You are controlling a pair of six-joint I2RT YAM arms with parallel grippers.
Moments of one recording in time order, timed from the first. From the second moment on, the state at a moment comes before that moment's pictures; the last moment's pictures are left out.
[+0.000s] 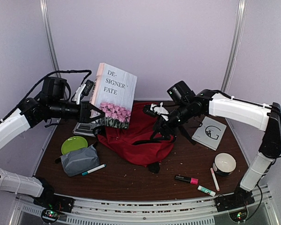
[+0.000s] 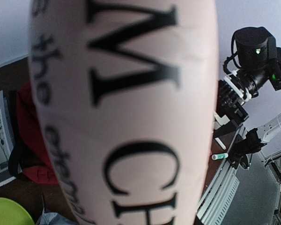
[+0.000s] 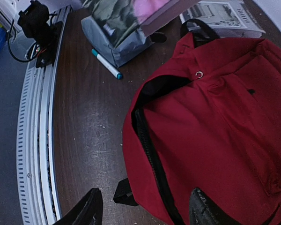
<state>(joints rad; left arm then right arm) -0.56 1.13 1.13 -0.52 0.44 -0.25 0.74 1.68 1.46 -0.68 -0.52 -0.41</state>
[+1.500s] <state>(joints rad) -0.47 0.99 0.97 -0.77 0.46 -0.23 0.83 1.99 1.82 -0.85 -0.27 -0.45</state>
